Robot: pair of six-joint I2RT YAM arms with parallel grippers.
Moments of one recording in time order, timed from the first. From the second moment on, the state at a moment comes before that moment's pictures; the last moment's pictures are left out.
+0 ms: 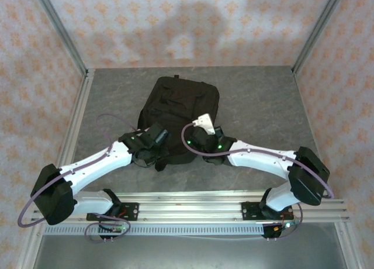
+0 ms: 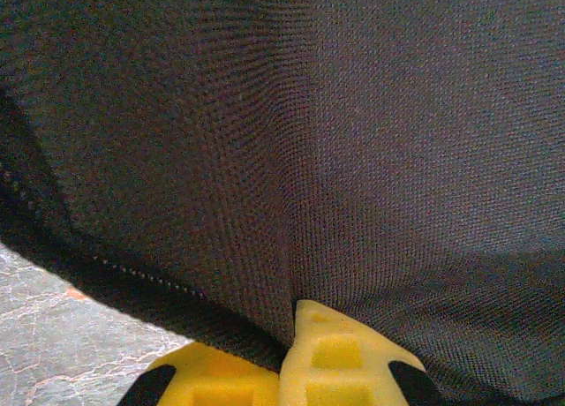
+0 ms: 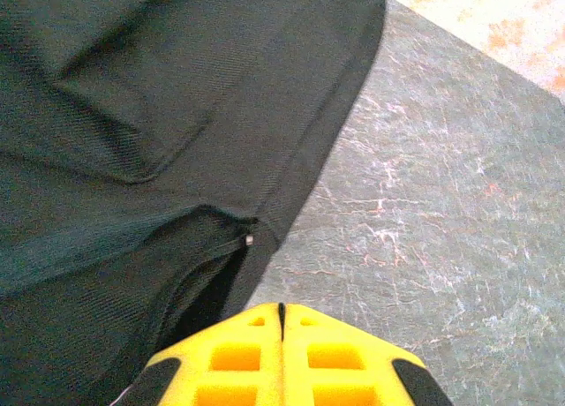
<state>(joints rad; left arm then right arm) -0.70 1.25 0.86 -0.77 -0.09 -1.19 0.97 1.45 0.96 -0.47 0.83 0.34</state>
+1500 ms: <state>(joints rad) -1.00 1.52 1.14 -0.74 0.13 -0.80 0.69 0.95 0.83 -0.46 0.75 0.48</state>
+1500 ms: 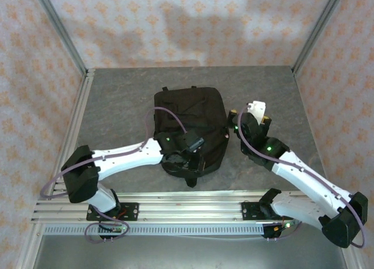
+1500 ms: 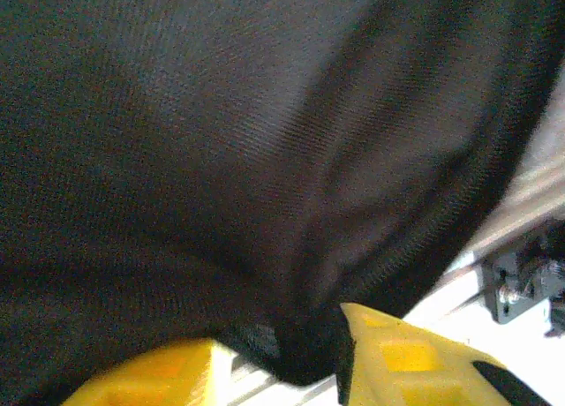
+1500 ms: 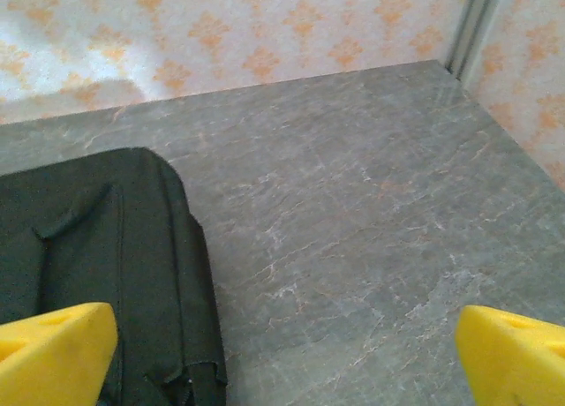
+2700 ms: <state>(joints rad) -0.11 1.30 0.43 0.29 -0.53 -0.13 0.19 1.38 0.44 0.45 0.58 0.02</state>
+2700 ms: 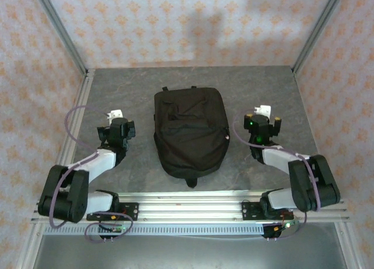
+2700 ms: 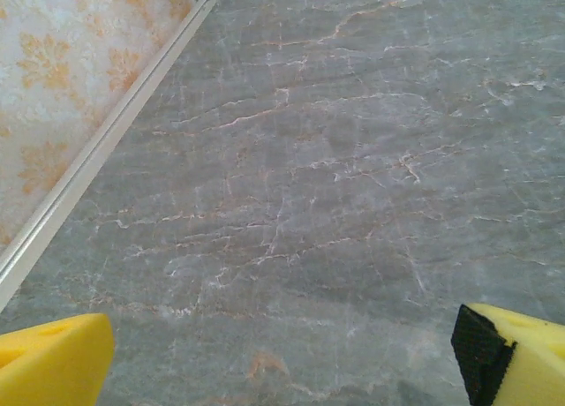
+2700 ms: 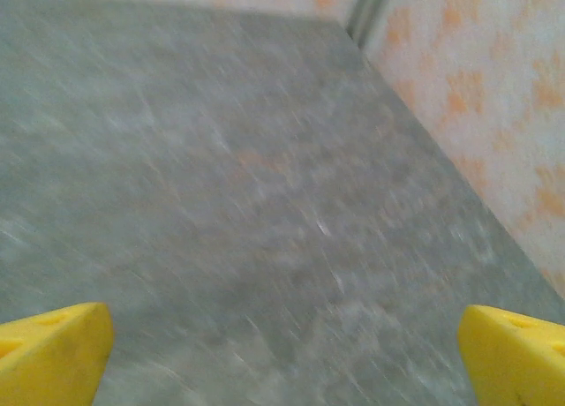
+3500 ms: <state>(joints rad) -0.05 1.51 0.40 0.63 -0.31 -0.07 -0.02 1.52 0.36 0.63 0.05 0.15</state>
